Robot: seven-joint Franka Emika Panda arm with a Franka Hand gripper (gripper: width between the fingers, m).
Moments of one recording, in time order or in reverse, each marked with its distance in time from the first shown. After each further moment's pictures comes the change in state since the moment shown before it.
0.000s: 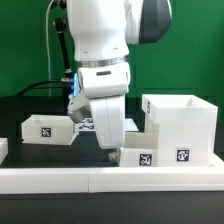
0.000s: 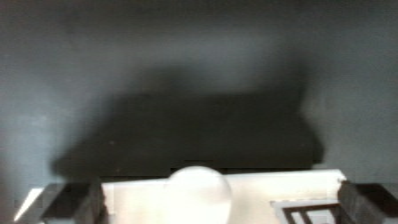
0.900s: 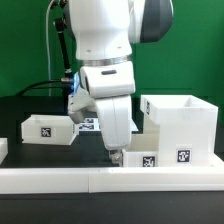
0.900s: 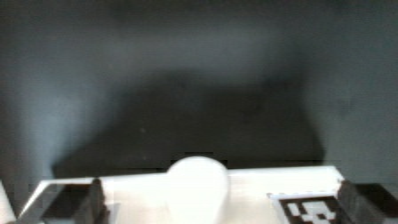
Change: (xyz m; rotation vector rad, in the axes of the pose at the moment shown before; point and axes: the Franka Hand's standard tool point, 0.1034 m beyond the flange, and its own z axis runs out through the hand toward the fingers) arm 0.003 0.009 -0.002 0.007 -0.020 -0.072
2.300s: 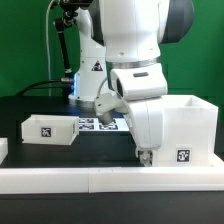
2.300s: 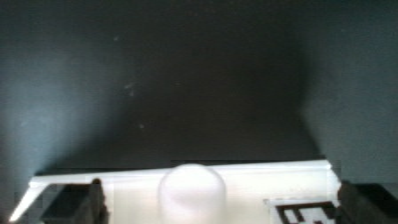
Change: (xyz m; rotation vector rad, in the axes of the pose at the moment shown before) arm 0.039 -0.002 0.007 0.017 0.012 -0.018
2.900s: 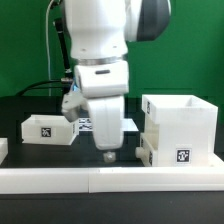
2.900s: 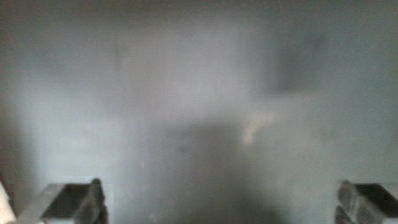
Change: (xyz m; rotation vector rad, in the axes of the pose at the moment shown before) arm -0.066 -0.008 -0.019 -0.013 -0.026 0.058
